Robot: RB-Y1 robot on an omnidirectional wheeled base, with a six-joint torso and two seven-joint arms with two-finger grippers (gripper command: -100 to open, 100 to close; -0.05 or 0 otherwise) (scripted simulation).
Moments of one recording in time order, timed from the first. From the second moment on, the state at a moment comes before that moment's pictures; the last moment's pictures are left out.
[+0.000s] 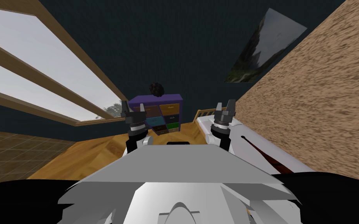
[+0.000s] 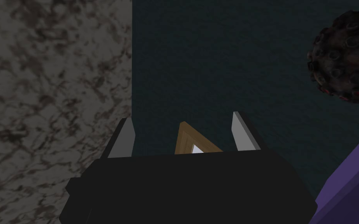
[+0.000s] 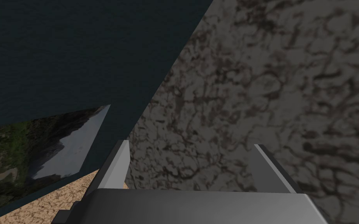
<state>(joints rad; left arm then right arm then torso) 0.51 0.01 -0.01 -2.31 0.06 -0.62 0.15 0.46 0.01 -0.07 -2.32 0.03 -0.61 0.11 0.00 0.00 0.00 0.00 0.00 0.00</state>
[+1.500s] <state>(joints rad) 0.50 0.10 -0.01 -2.24 0.07 -0.63 0.15 0.46 0.01 -0.07 -2.32 0.03 -0.61 0.11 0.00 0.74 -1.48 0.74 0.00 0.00</state>
